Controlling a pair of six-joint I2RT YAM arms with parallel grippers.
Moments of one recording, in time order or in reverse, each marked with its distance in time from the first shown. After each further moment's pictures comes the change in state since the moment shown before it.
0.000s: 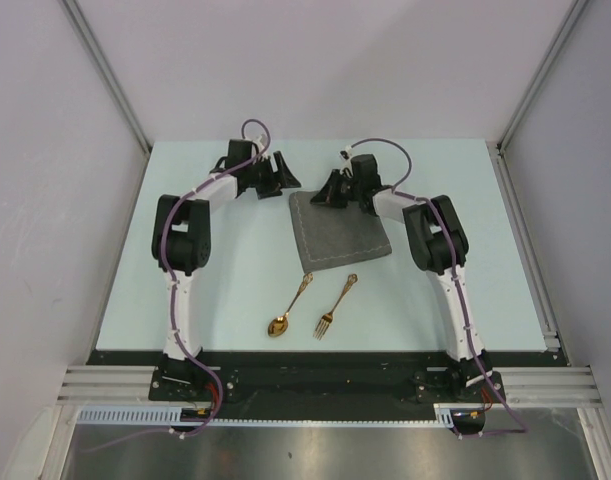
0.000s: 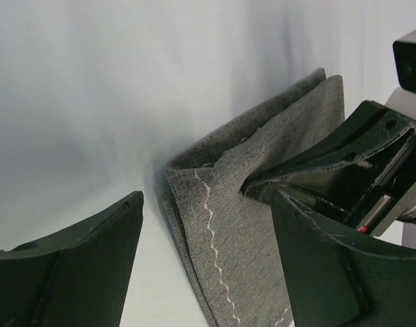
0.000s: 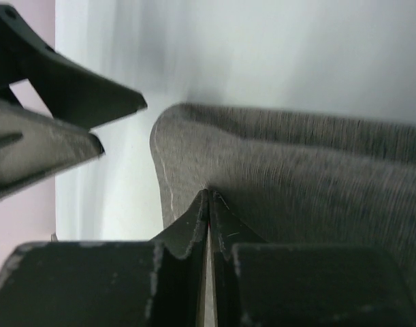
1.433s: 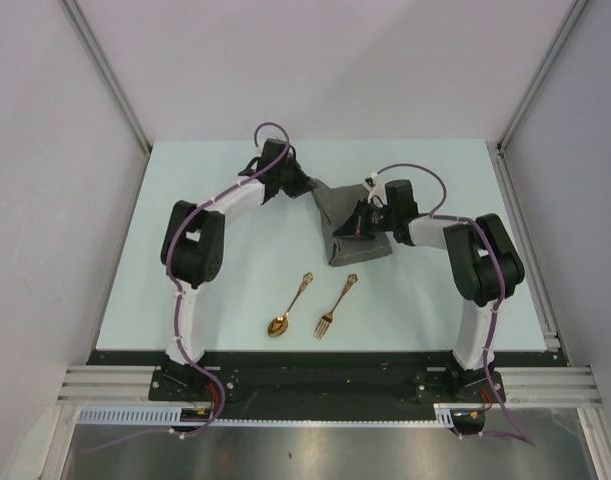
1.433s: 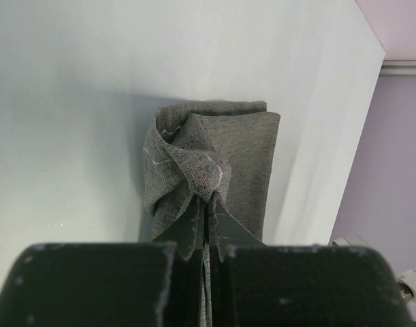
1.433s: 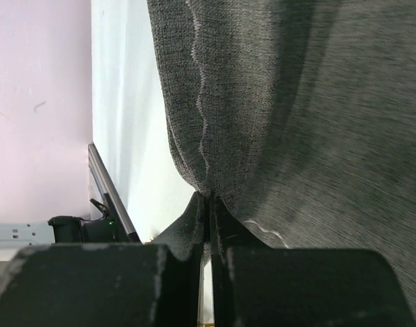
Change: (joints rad) left arm -0.197 -0.097 -0.034 -0.020 -0.362 -0.474; right arm -0.073 -0.479 -0.663 0.086 -0.217 -0.039
